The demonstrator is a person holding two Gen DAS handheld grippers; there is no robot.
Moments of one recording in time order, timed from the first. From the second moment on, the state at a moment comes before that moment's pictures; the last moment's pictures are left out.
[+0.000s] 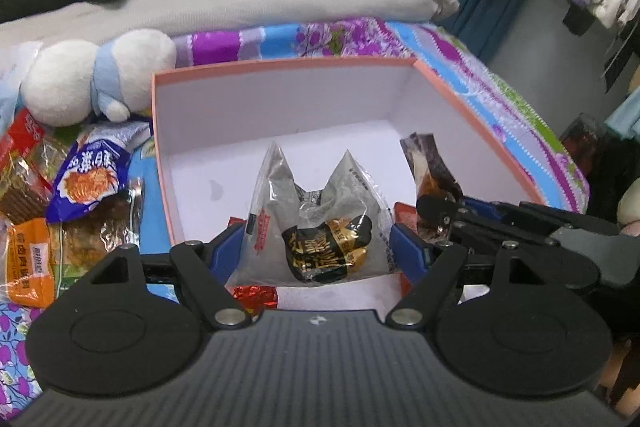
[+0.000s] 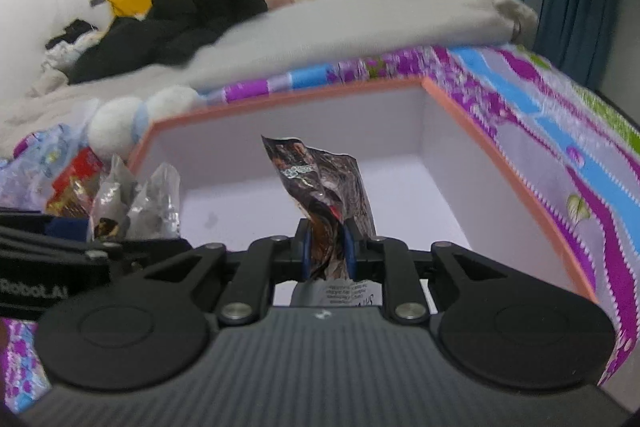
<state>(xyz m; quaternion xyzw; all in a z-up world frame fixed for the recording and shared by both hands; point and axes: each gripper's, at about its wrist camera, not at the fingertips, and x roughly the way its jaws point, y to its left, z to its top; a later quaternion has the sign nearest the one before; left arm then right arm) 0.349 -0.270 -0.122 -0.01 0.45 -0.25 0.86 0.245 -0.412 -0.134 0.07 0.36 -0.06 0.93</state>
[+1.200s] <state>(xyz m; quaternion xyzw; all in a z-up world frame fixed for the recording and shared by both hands) 0.245 -0.141 -0.020 -0.02 0.31 -0.22 0.93 0.157 -0.340 -0.057 0.08 0.24 -0.02 0.97</state>
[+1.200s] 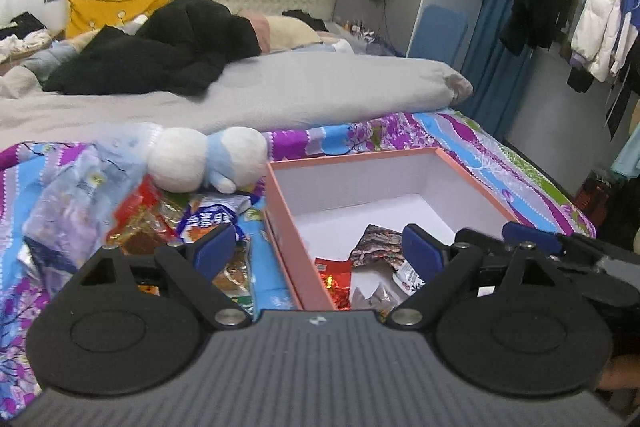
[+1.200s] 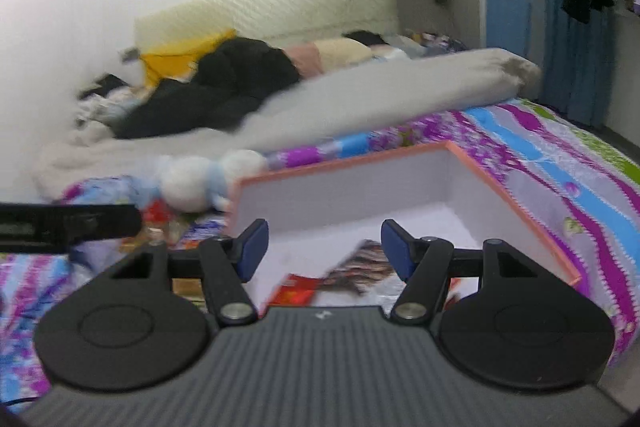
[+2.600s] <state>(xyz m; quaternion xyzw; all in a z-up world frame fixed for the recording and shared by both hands) 0.136 -0.002 -0.080 -0.03 0.35 -0.18 0.92 0.053 -0.204 -0.107 0.04 0.29 0.03 0.96</state>
